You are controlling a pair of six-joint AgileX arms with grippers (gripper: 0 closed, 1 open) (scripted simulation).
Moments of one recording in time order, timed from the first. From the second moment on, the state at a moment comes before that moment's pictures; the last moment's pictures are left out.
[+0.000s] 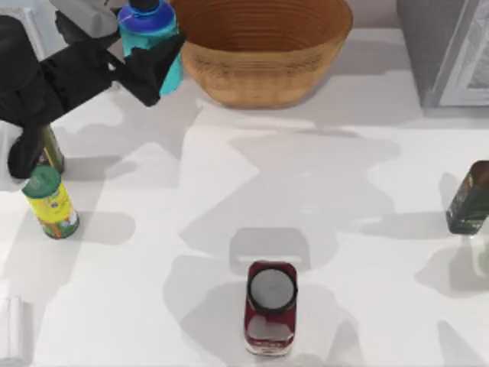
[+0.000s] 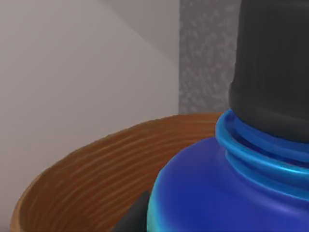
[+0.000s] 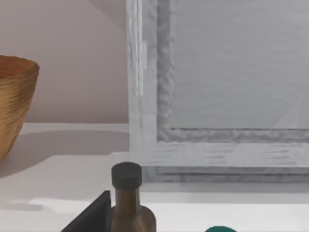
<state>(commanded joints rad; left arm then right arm) -0.15 1.91 0.91 1.01 0.70 0.02 0.00 0.00 0.00 0.00 0.00 0.00</state>
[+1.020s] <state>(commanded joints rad) -0.31 2.12 1.67 0.45 0.53 0.01 0.00 0.00 0.00 0.00 0.00 0.00</state>
